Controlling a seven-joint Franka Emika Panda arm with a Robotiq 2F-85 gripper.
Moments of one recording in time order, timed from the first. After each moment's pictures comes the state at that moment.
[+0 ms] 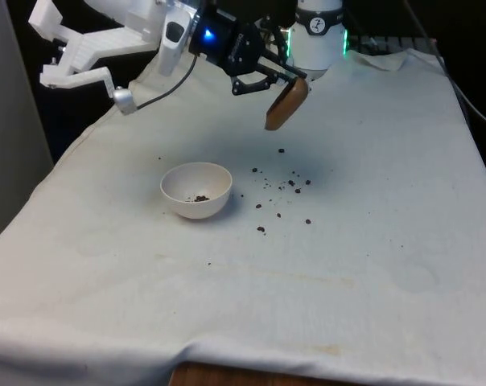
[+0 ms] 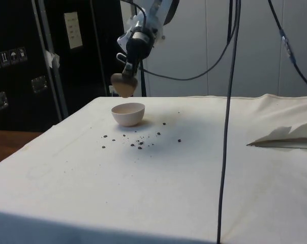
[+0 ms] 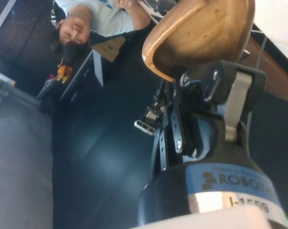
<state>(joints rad) 0.15 0.63 -0.70 -1.77 1.23 1.33 -1.32</state>
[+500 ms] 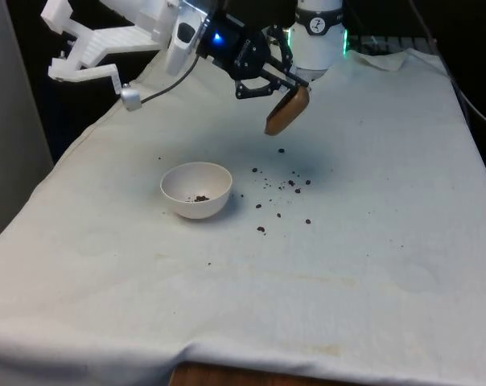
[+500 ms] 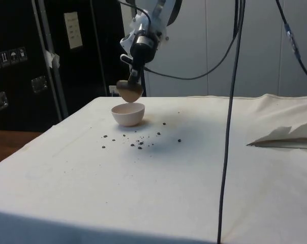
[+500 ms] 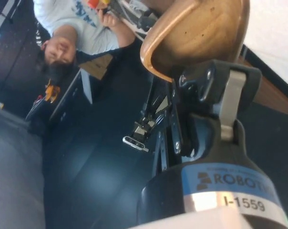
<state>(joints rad) 0.15 0.56 -0.65 -1.85 1.15 1.46 -1.38</state>
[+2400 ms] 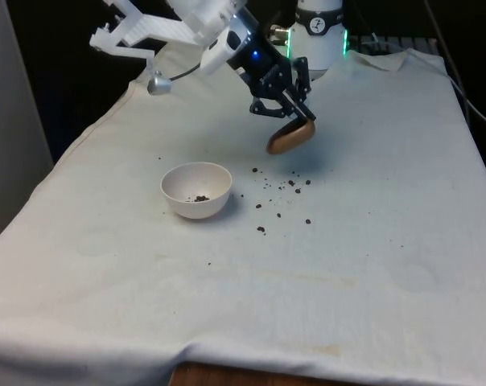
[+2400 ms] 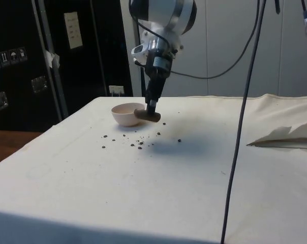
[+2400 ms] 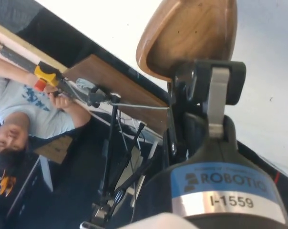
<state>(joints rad) 0.15 0.36 -0.45 -2.18 0.99 2.00 -1.54</state>
